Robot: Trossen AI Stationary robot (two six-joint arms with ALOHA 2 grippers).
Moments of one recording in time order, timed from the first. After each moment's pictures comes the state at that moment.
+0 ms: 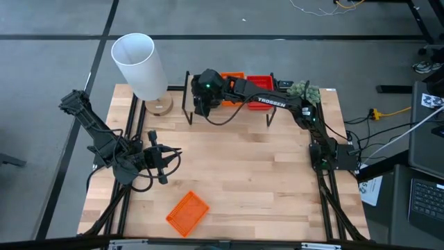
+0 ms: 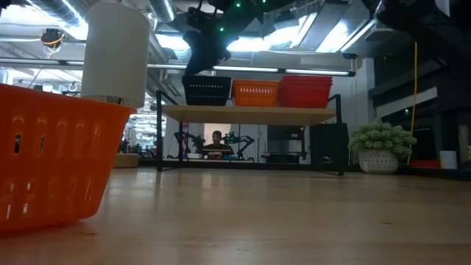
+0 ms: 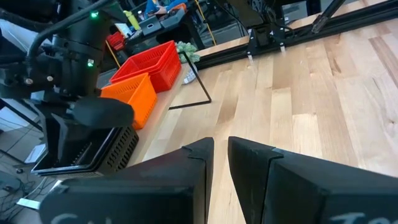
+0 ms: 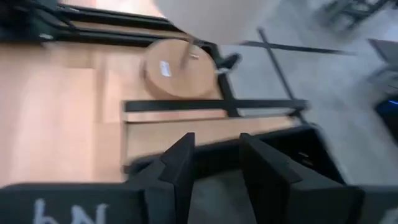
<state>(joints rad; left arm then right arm) -0.77 0.99 0.84 -0.33 -1.14 -0.04 -0.26 2.24 2.25 -0.63 0.20 -0.26</state>
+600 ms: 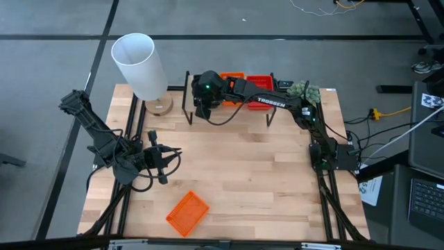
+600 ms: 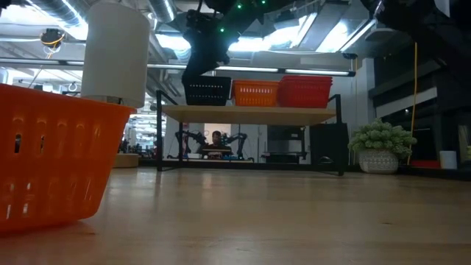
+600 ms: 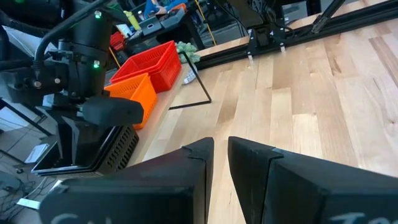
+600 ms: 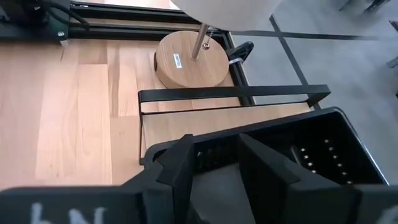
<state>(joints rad) -0.77 0.99 0.84 -0.33 -1.14 -0.04 -0.26 2.24 2.25 -0.68 0.13 -0.21</state>
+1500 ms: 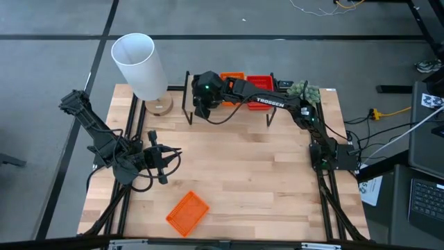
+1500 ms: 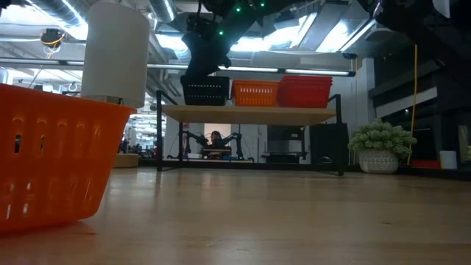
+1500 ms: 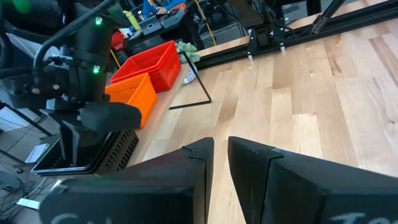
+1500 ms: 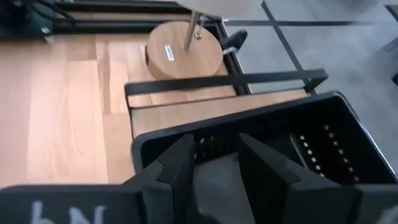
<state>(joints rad) -0.77 0.99 0.84 -0.33 -1.14 -0.04 -0.26 2.25 2.25 -0.68 0.15 -0.16</state>
